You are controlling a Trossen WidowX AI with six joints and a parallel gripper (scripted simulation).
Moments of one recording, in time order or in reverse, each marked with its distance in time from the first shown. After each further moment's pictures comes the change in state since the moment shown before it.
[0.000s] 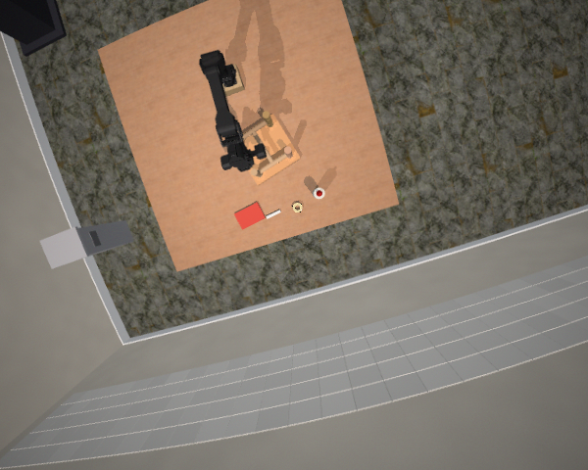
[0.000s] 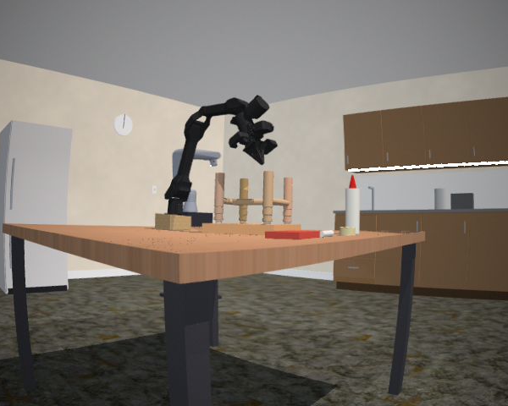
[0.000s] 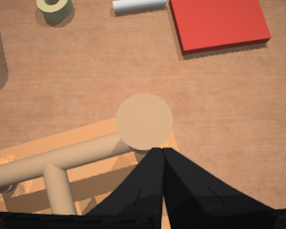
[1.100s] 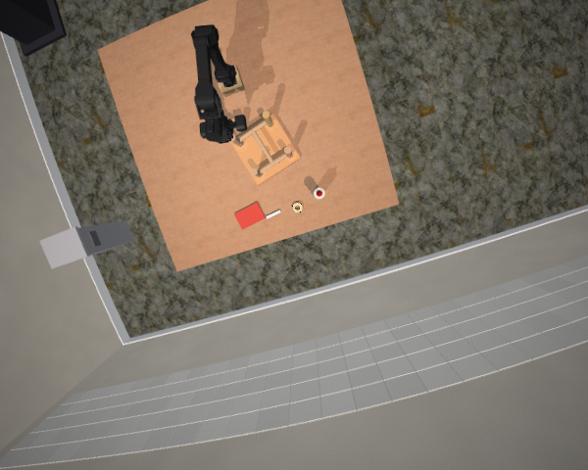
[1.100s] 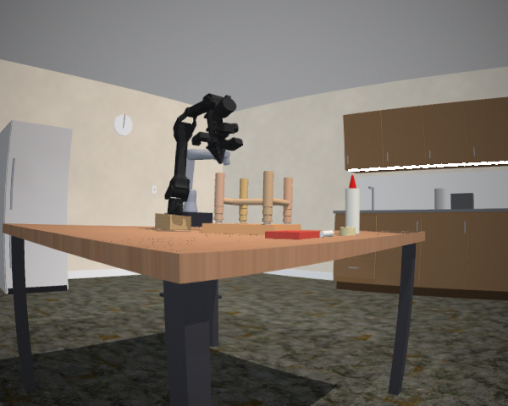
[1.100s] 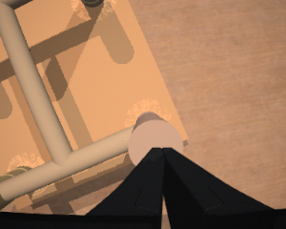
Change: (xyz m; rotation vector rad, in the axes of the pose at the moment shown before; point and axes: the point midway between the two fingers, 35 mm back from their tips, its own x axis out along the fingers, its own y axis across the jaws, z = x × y) arm -0.080 -0.042 -0.120 0.122 0.227 -0.049
